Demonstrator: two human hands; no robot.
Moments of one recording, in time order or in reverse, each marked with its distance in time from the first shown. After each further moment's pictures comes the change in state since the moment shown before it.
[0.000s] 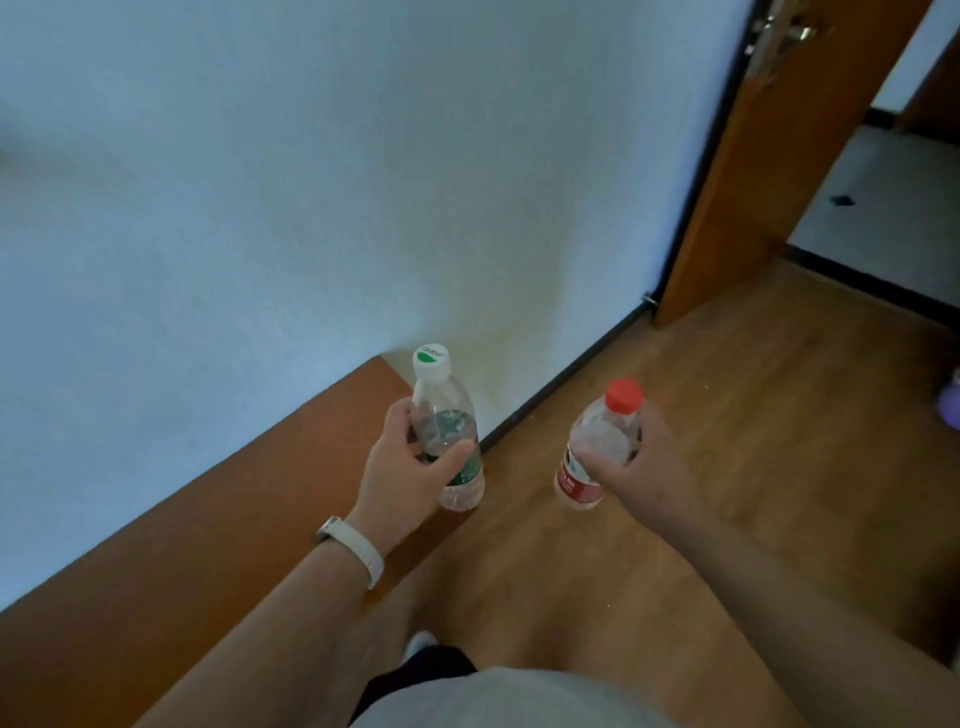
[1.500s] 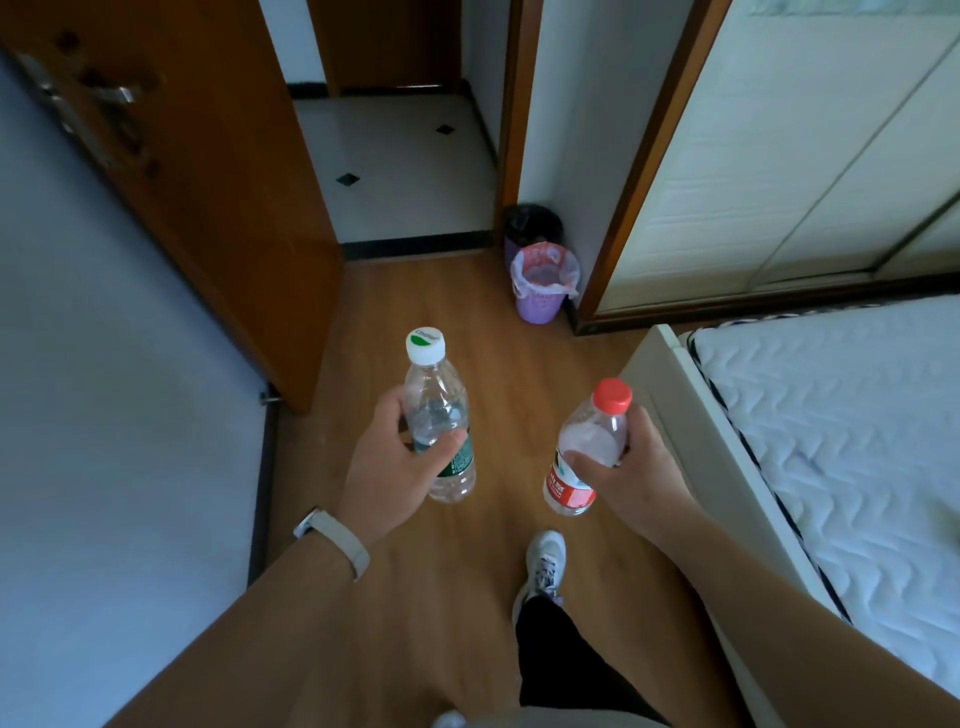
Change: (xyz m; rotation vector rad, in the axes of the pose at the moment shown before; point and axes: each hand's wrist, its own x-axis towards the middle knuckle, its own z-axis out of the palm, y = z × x) left_hand 0.333 0.242 0.534 -0.037 -0.985 0.415; right_hand 0.156 0.166 -0.392 -0.113 0.929 0.623
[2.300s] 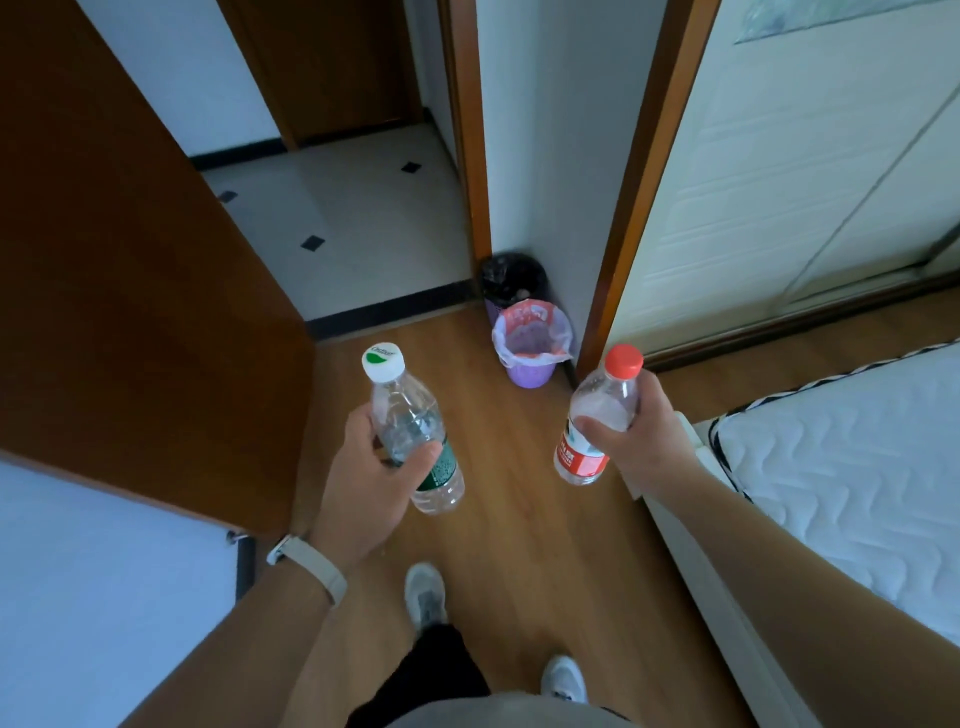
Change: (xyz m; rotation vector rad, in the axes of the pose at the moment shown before) left_hand 0.349 0.079 0.083 0.055 -0.011 -0.020; right_hand 0.377 -0.022 -0.098 0.142 0.099 0.049
